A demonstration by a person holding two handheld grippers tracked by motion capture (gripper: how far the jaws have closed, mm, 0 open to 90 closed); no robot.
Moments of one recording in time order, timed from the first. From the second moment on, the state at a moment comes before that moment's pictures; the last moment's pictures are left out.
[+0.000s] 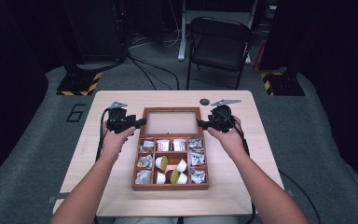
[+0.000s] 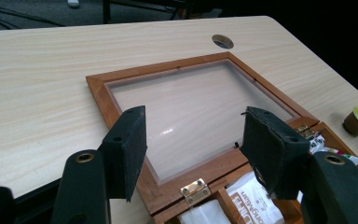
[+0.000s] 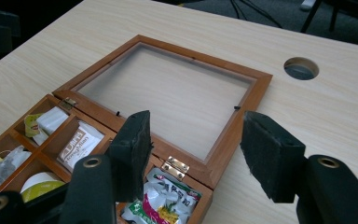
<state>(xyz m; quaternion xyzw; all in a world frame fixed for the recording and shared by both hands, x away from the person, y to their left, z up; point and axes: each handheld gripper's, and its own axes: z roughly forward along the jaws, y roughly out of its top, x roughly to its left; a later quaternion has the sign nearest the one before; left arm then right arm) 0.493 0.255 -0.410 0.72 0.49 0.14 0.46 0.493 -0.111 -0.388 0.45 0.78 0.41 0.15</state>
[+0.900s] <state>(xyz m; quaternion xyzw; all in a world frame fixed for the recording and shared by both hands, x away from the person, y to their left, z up) 0.523 0.257 -0.443 0.72 0.53 0.12 0.43 0.531 -0.098 -0.430 0.47 0.78 0.40 0.11</state>
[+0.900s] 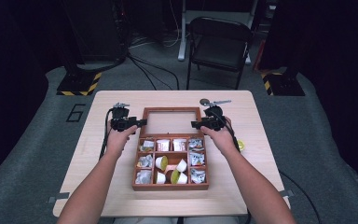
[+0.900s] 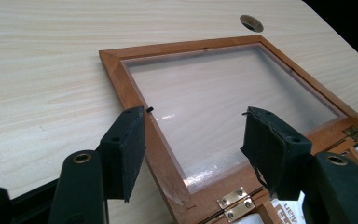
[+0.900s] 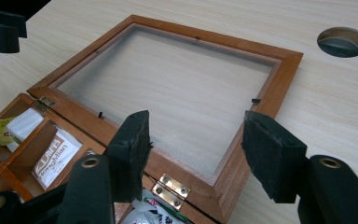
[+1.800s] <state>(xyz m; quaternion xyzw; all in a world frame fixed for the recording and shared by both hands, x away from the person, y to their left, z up) 0.534 0.259 -0.470 0.71 0.57 0.07 0.41 0.547 -0.106 -0.459 0.52 0.77 0.37 0.06</state>
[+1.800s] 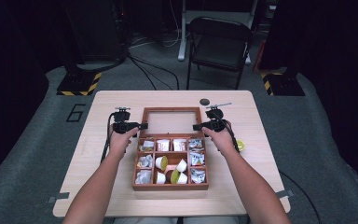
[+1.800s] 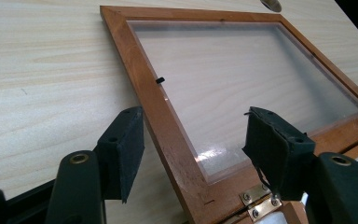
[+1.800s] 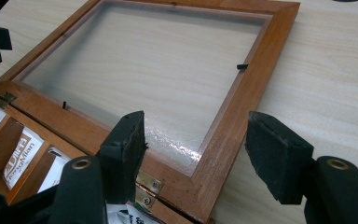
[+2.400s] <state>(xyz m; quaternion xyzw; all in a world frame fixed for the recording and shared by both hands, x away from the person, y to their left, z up) 0.536 0.257 -0.479 0.71 0.57 0.06 0.41 0.549 -0.103 -0.469 0.52 0.77 0.37 0.05</state>
